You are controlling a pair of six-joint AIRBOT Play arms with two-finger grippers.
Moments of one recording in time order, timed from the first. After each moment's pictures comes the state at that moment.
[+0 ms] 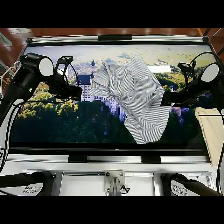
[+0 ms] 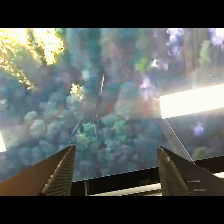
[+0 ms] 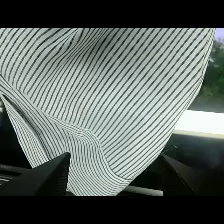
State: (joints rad) left arm -0.38 -1.48 1.62 1.52 -1.48 -1.74; right arm -0.04 -1.29 1.34 -1.36 1.47 1.47
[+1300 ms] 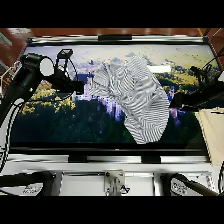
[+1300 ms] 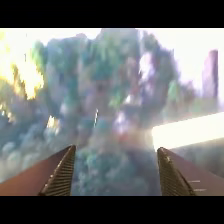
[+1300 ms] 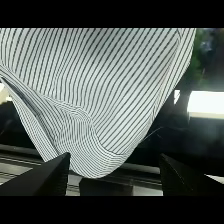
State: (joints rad) left arm -0.38 -1.49 1.62 1.52 -1.31 -1.75; right arm -0.20 -1.29 1.34 -1.26 1.57 1.40
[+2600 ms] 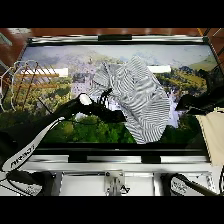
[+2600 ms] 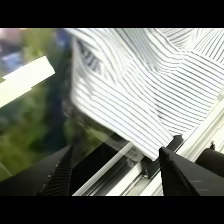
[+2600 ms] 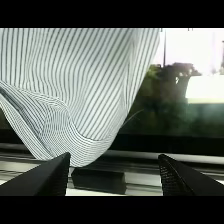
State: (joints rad) left arm -0.60 -1.68 1.25 0.58 -0.89 -1.34; right arm -0.30 -1.29 1.34 -1.28 1.63 1.40
